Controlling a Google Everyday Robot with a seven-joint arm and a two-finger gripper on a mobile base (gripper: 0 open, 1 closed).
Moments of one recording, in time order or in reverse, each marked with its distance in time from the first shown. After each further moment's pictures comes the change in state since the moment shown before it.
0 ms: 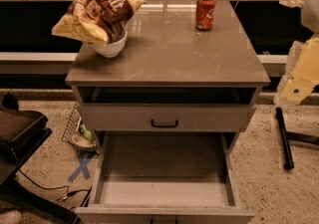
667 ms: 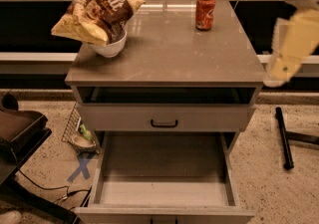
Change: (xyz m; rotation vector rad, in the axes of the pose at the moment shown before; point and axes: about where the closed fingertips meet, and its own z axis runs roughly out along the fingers) arm -0.045 -0.020 -0.008 -0.003 -0.076 -0.192
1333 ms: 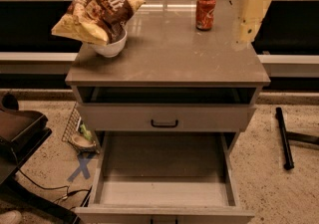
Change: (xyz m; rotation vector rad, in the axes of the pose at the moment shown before) arm -0.080 -0.043 0.001 0.011 -0.093 -0.399
